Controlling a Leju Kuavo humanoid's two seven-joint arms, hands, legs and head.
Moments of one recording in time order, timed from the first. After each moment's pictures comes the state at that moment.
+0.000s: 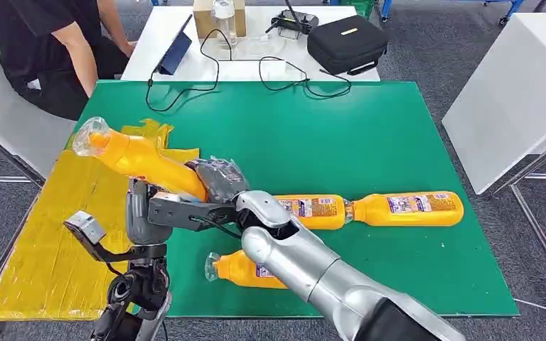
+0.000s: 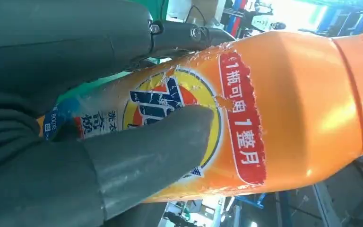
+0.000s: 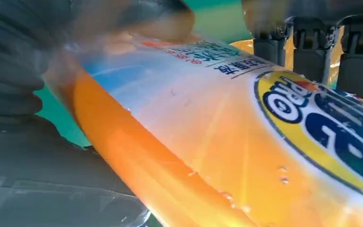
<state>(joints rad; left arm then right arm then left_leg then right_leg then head) -0.11 -0.11 -0.21 -1.43 0.32 -0.10 -0.50 -0.77 0.35 1.06 -0.79 0.52 -0.16 0.05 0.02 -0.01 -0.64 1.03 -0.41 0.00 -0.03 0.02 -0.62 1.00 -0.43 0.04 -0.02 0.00</state>
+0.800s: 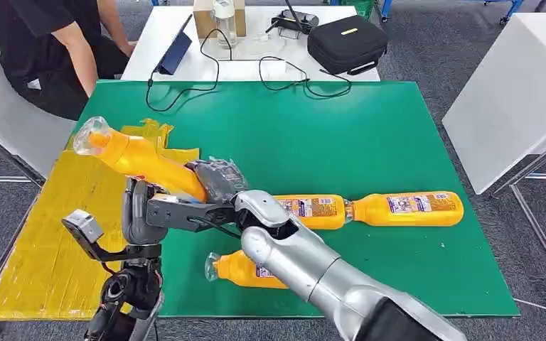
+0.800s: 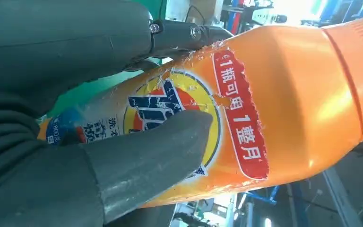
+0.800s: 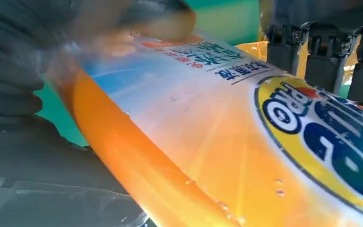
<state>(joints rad) -0.10 -0.08 -0.20 -1.43 0.27 -0.13 -0.48 -0.78 0.34 1.07 -0.80 0.53 -0.13 0.07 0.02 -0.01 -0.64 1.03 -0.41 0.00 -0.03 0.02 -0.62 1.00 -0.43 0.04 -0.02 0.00</state>
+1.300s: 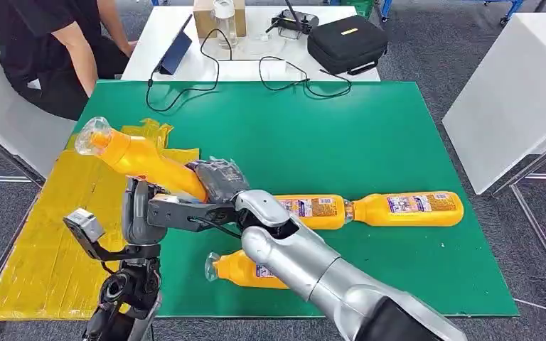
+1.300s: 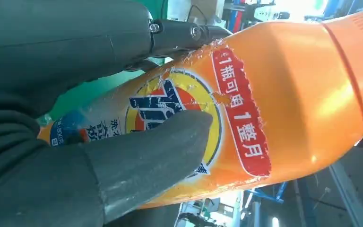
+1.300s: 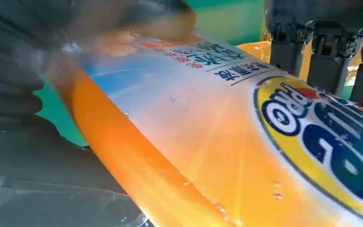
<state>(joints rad) -0.11 -0.07 -0.20 -1.43 0.25 -0.14 -0.46 -0.78 0.34 1.08 -0.79 0.53 -0.14 0.07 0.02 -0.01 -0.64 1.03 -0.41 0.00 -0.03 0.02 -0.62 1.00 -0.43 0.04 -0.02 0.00</state>
